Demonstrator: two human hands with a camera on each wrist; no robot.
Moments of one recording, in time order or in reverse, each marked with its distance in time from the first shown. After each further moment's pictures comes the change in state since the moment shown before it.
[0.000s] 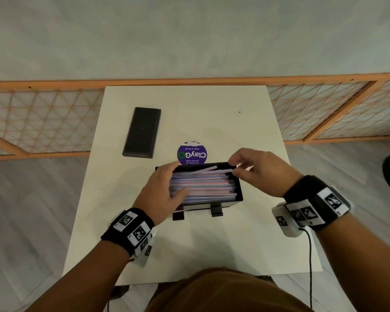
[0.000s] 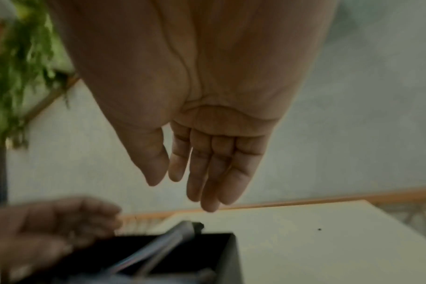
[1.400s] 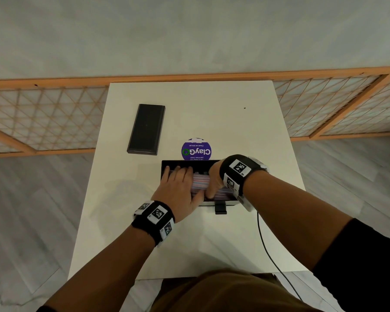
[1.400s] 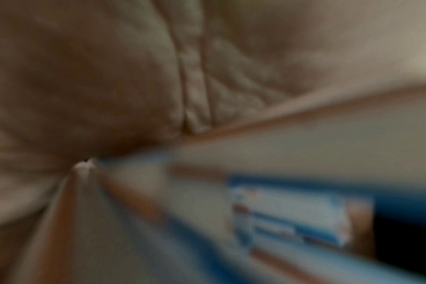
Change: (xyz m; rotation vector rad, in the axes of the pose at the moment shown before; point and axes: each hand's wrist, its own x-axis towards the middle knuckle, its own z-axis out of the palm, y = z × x) left_hand 0.015 -0.005 0.043 0.594 -0.157 0.066; right_hand 0.104 -0.034 0.091 -0.552 -0.711 0.334
